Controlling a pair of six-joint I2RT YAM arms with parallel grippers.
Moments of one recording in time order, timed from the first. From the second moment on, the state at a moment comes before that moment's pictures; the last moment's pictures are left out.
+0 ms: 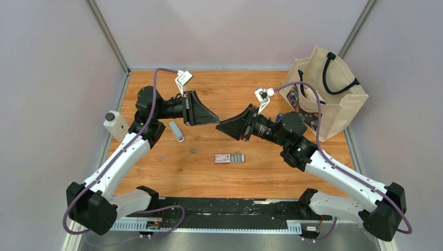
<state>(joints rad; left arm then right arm) -0.41 1.13 0.98 0.34 1.12 -0.99 0.84 1.03 0.86 0.38 -0.39 0.80</state>
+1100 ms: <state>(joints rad) -0.31 1.15 1.23 -0.51 0.87 -0.29 0.84 1.10 0.86 -0.11 -0.19 0.70</state>
